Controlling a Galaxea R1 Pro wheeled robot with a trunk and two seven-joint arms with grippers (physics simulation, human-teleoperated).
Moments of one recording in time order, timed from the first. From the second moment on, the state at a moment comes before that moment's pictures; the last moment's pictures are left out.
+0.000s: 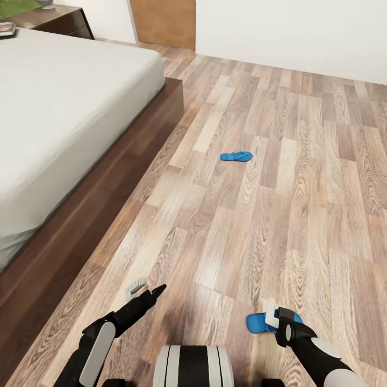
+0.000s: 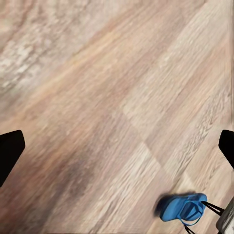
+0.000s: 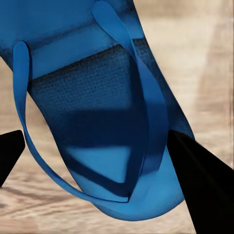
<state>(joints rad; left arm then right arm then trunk) -0.28 -0.06 0.07 -1.20 0.64 0.53 -0.21 -0.51 -0.15 0.09 -0.58 1.15 0.17 0.31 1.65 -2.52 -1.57</state>
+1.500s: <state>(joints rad) -0.28 -0.06 0.06 -1.20 0.63 0.53 -0.21 -0.50 -0.20 -0.45 -0.84 0.18 0.62 0.89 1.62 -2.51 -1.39</state>
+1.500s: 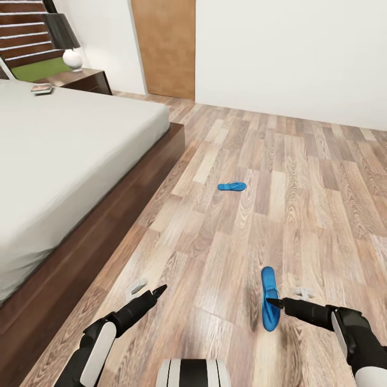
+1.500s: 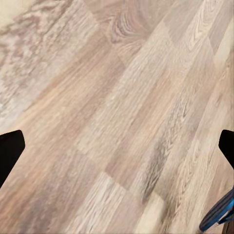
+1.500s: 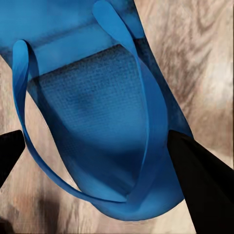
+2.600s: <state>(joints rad) -0.27 -0.05 0.03 -1.18 0.44 0.60 -0.21 -0.49 -0.20 -0.59 -0.54 0.16 0.34 0.88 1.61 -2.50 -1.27</state>
